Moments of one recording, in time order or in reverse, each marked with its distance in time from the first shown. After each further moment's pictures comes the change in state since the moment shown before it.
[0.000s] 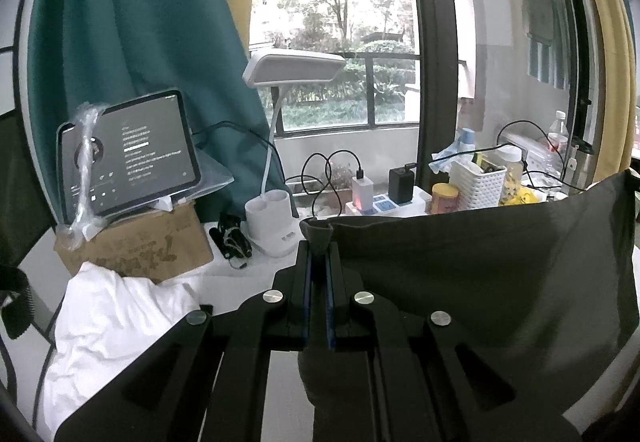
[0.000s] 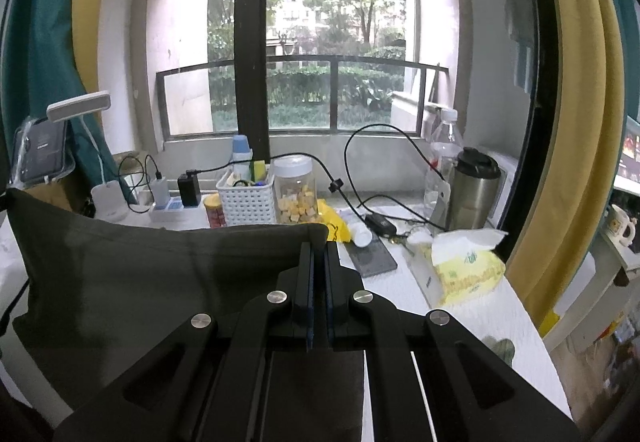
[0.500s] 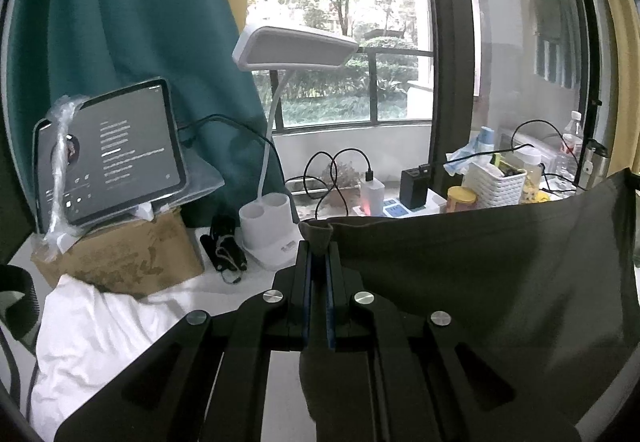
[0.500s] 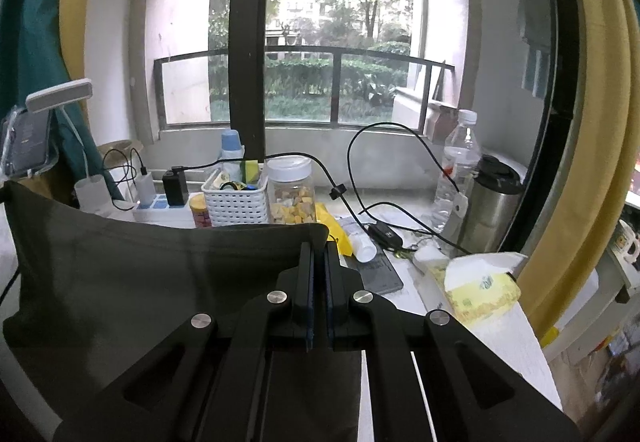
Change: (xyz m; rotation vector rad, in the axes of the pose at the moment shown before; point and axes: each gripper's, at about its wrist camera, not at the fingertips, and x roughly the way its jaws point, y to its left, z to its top) left arm 0.053 0.009 0.012 -0.005 0.010 -0.002; right arm 0.058 0.002 0.017 -0.039 0.040 -0.009
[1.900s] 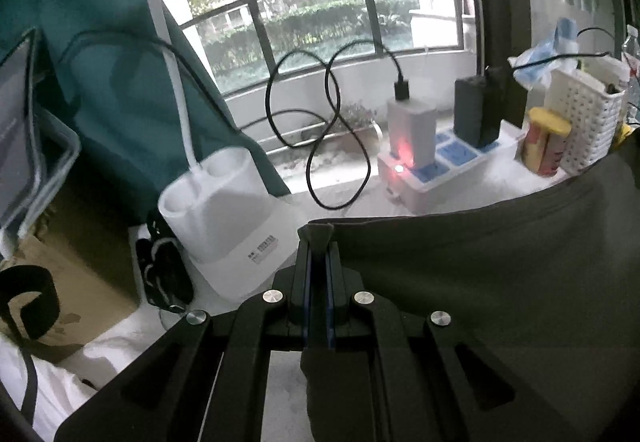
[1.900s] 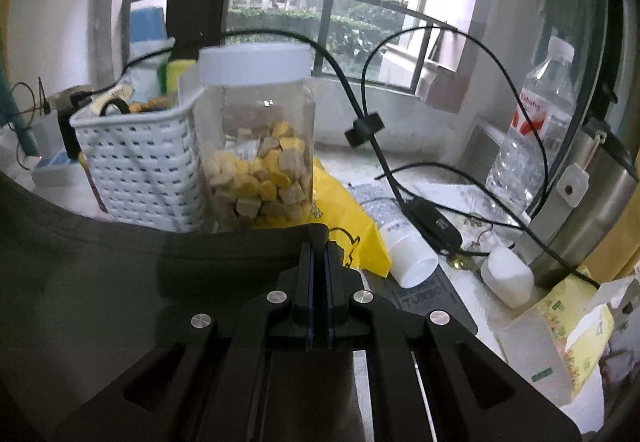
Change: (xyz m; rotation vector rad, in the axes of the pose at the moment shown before) left arm 0.194 -0.015 -0.016 0.140 0.221 0.065; right arm 0.208 0.013 -0.027 -0.040 0.183 -0.116
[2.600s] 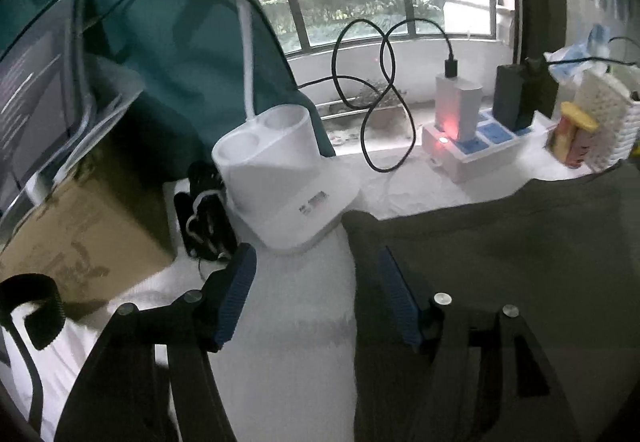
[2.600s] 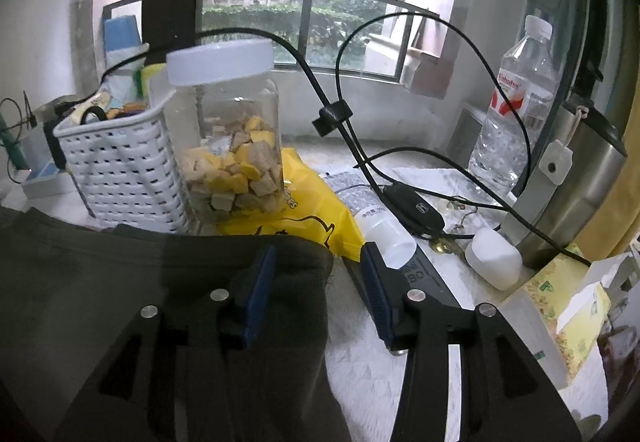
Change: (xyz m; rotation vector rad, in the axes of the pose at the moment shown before) left arm -0.019 0.028 -0.015 -0.081 0.084 0.069; right arm -0.015 -0.009 -0.002 0.054 0.007 -0.027
